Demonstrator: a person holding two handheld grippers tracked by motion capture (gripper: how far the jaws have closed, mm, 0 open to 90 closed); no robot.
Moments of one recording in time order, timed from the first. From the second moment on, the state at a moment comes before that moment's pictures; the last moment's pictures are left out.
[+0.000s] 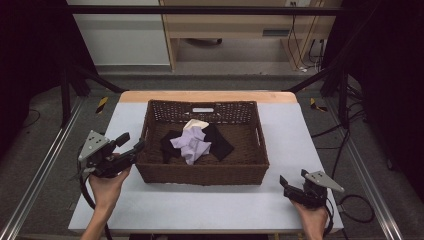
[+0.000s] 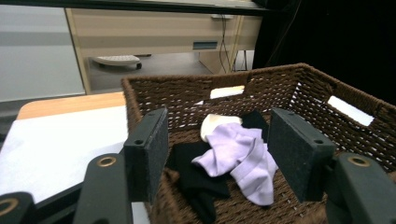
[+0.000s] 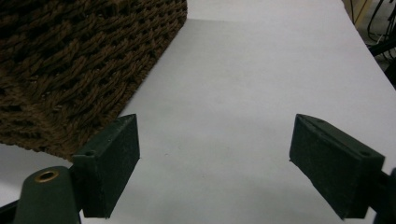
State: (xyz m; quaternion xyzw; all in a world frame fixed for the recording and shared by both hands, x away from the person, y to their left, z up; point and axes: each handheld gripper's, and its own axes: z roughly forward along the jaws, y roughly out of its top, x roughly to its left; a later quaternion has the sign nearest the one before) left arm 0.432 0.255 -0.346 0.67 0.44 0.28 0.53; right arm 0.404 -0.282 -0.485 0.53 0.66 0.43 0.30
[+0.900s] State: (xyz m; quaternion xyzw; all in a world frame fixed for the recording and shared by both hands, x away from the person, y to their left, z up) left arm 0.469 0.197 -0.333 0.70 0.42 0.28 0.51; right arm 0.407 -0.274 -0.482 0.52 0.65 0.44 0.34
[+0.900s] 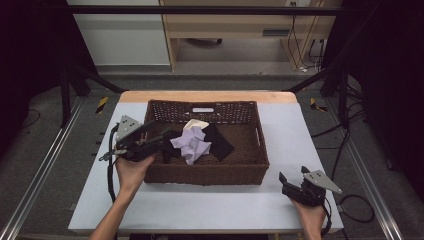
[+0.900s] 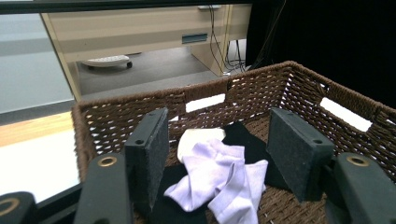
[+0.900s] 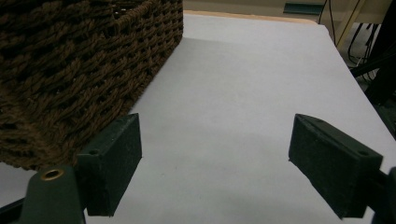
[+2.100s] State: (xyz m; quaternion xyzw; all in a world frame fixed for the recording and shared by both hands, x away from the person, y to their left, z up) left arm 0.550 0.130 -0.375 0.78 0.43 0.21 0.41; right arm 0.409 -0.269 -0.484 0.52 0.66 0.42 0.34
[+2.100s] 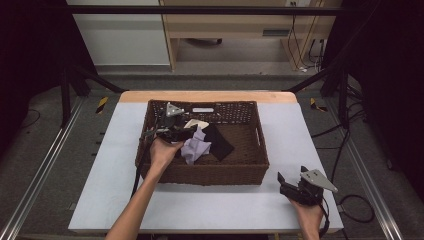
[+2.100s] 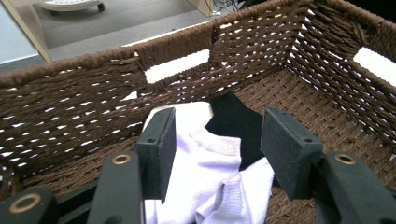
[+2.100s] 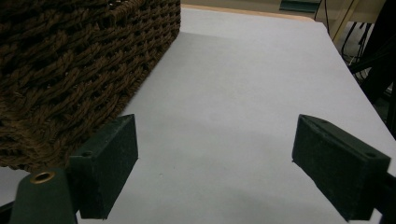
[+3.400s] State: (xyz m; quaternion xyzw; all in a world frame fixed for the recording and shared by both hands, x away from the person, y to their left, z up) left arm 0.558 0.099 -0.405 0.87 0.39 0.18 0.26; right arm 0.410 -0.269 -0.485 0.52 0.66 0.42 0.34
